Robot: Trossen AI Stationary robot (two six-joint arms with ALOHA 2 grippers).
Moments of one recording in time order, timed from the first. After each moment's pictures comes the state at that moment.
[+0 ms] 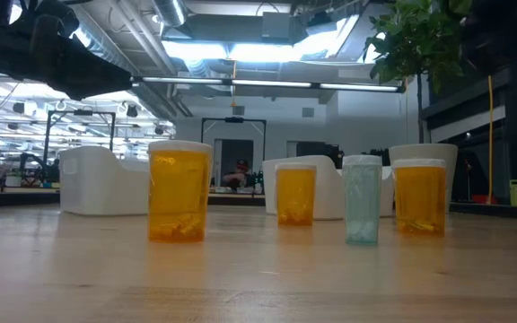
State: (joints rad) left arm -0.16 0.21 0.11 0.03 -0.58 -0.04; right arm 0.67 1.48 0.92 -0.75 0.27 1.75
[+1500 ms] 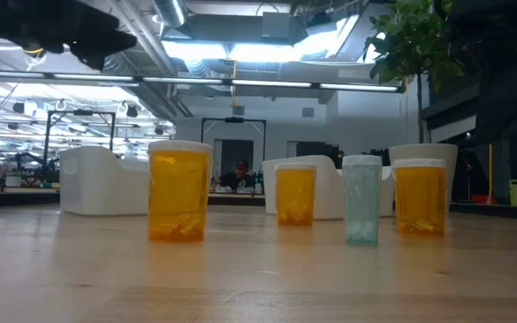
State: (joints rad) left arm -0.33 0.51 0.25 0.15 -0.37 0.01; right arm 0.66 1.48 0.92 -0.77 0.37 1.75
